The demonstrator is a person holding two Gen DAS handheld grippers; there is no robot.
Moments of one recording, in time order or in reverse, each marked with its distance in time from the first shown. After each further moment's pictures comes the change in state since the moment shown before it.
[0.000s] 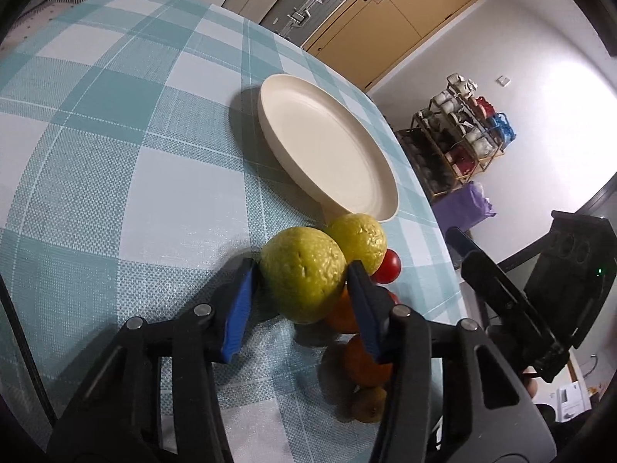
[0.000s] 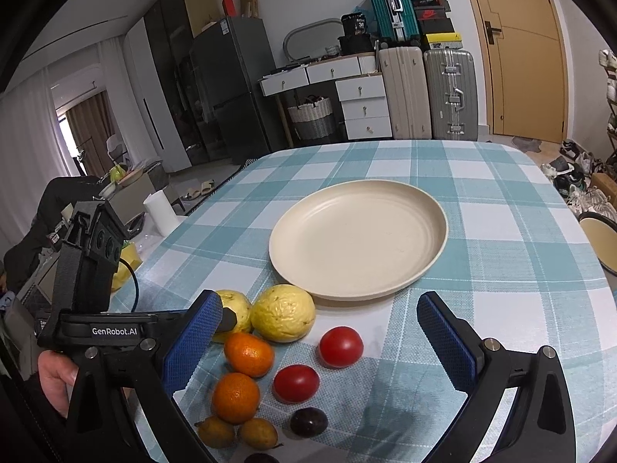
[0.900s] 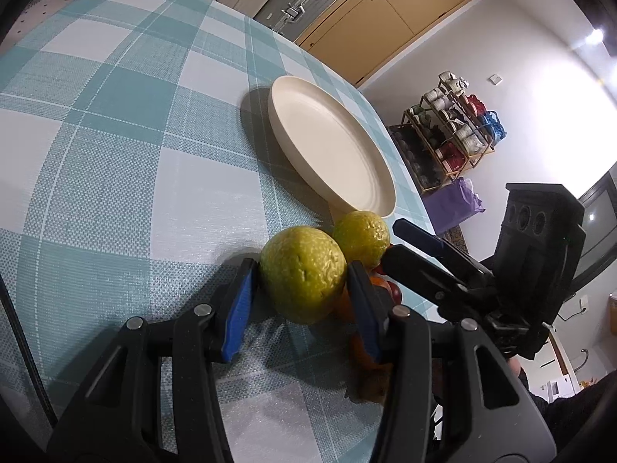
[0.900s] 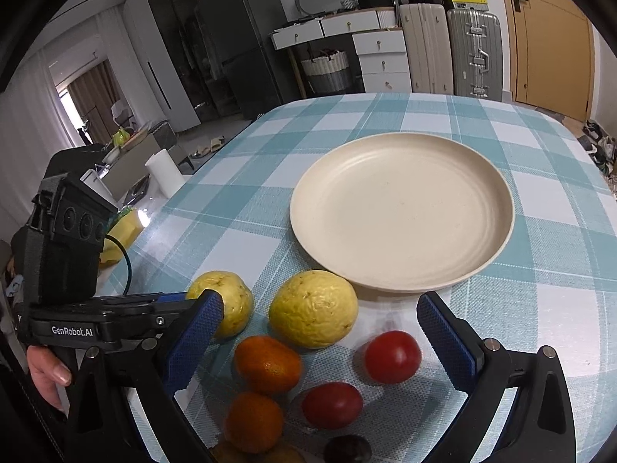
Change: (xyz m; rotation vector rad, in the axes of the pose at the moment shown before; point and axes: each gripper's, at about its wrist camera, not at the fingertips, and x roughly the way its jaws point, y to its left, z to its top) left arm -0.018 0.019 -0.002 -0.001 0.018 -0.039; right arm 0.062 0.019 0.004 -0.014 0.188 0.040
